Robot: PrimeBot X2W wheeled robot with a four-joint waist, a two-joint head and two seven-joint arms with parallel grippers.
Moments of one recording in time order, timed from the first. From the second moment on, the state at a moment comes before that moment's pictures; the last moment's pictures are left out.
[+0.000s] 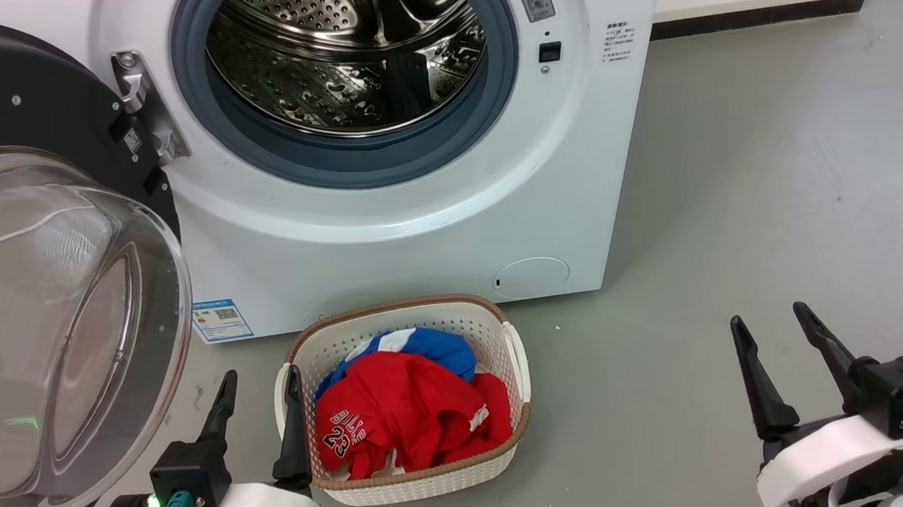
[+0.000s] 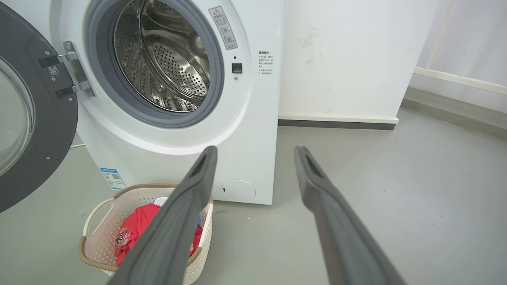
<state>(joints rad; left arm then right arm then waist) -0.06 0.18 -0.17 0.21 -0.28 0.06 -0.26 -0.01 -0.10 0.02 0.08 0.10 0.13 -0.13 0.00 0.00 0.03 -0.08</state>
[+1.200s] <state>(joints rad) -0.03 0.15 -0.13 0.25 -0.52 0.04 -0.19 0.00 -0.09 0.01 0.14 0.37 0.13 -0.09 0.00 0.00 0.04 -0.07</state>
